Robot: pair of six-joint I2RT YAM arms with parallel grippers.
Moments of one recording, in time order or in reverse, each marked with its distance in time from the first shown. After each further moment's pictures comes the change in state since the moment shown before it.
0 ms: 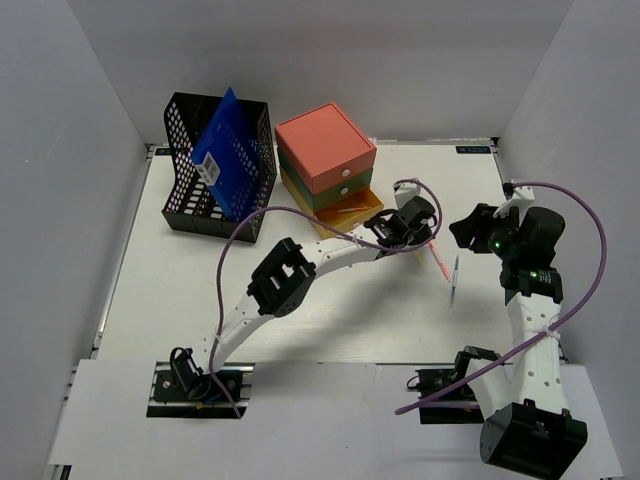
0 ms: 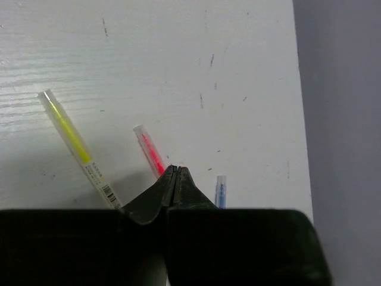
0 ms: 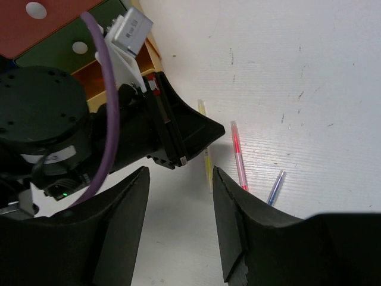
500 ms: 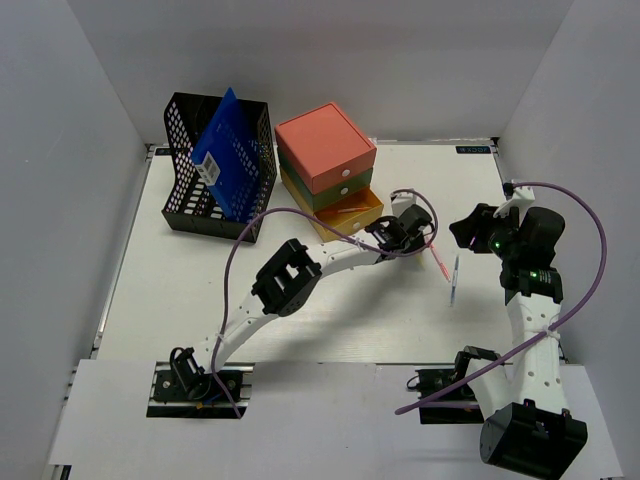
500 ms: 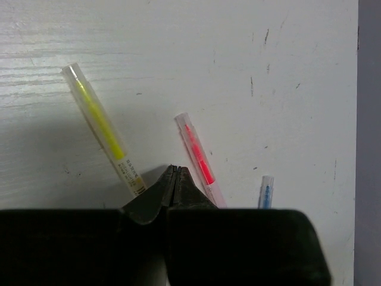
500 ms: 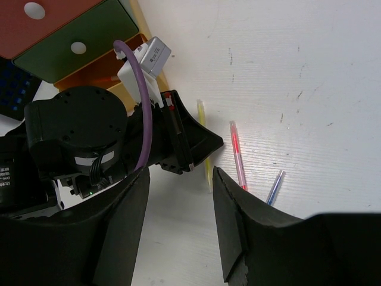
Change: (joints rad) left arm 0.005 0.071 -0.004 -0.014 0.020 -0.014; right arm 0.000 0.000 -0.001 0.000 0.004 0.000
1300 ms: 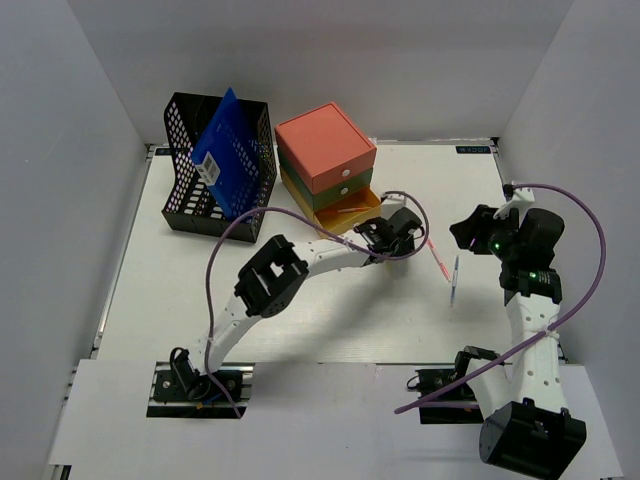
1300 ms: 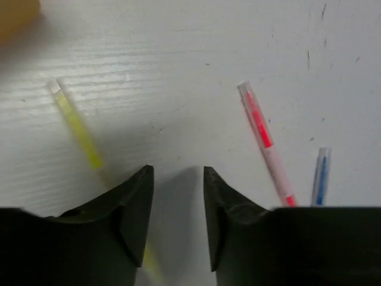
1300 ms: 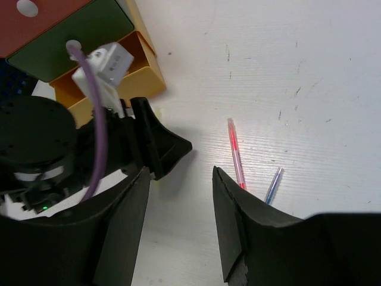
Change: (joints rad) left arm 0.000 -0.161 -0.227 -0.029 -0.082 0.108; right arm -0.006 0.000 -0.015 0.006 0.003 0.000
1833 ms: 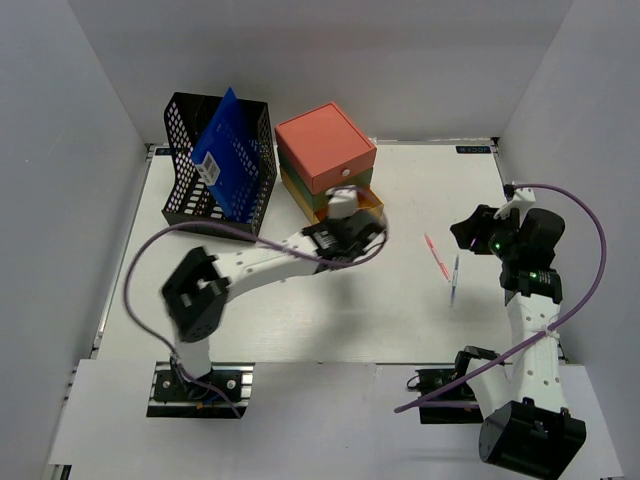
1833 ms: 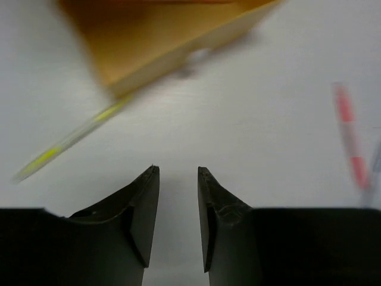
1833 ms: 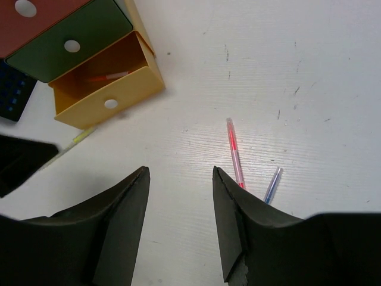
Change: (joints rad) left arm -0.003 -0.512 -0.386 -0.194 -0.230 -0.015; right arm -0.002 0.000 0.000 0.001 -0.001 -0.001
